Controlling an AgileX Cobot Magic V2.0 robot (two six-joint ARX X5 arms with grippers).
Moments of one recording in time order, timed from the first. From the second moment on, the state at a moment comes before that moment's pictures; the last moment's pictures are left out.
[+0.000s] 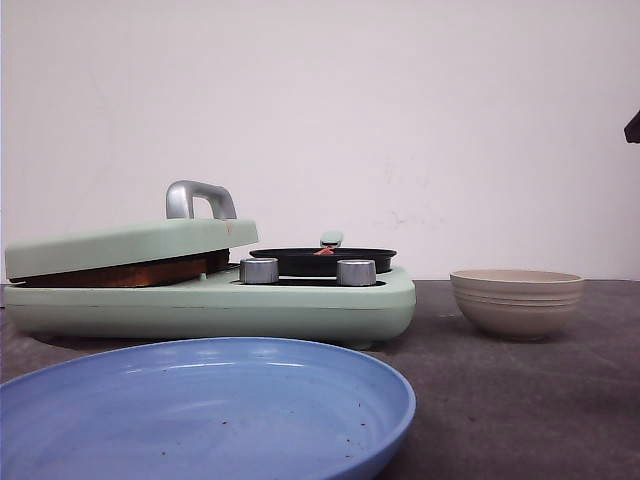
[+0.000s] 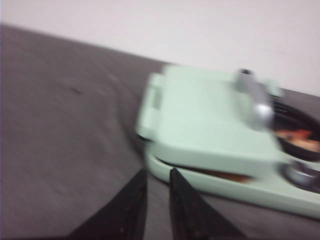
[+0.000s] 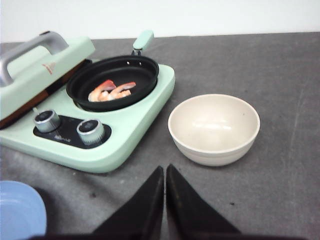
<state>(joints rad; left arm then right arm) -0.13 0.01 0.26 -0.37 -0.10 -0.16 0.58 0.35 0.28 -0.17 0.20 0.27</state>
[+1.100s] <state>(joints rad) -0.03 0.00 0.03 -0.18 -0.07 -0.07 0.58 0.35 0.28 -0.17 0.20 0.27</state>
